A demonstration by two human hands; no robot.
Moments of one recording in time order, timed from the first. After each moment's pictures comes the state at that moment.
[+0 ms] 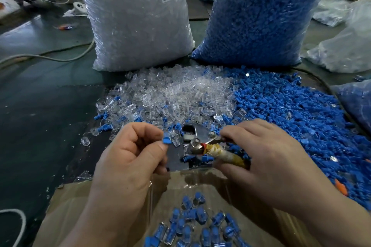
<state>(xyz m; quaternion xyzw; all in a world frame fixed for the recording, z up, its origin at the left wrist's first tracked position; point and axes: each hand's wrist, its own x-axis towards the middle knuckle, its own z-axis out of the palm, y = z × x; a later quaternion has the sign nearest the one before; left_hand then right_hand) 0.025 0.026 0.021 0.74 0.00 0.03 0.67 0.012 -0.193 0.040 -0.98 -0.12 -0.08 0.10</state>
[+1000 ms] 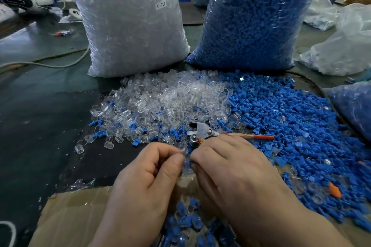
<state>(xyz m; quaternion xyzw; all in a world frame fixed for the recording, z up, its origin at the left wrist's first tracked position) 0.012 0.012 0.017 0.82 -0.07 0.03 0.56 0.009 -0.163 0.032 -0.94 -0.23 -0.17 0.17</state>
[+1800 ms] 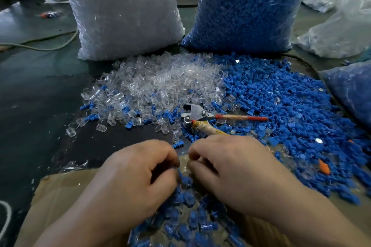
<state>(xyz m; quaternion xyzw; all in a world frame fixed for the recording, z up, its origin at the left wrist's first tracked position) 0.018 0.031 0.021 0.92 -0.26 0.00 0.30 -0.002 -0.165 0.047 -0.97 -0.17 0.03 0.17</state>
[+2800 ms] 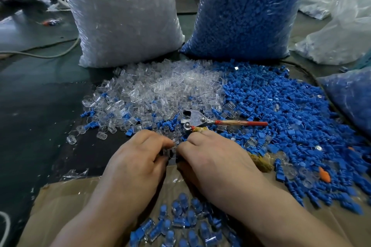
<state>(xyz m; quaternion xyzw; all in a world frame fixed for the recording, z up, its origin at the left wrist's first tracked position) 0.038 0.023 0.001 0.94 -0.17 0.05 0.29 0.021 -0.151 0.021 -0.97 -0.22 -0.02 0.13</state>
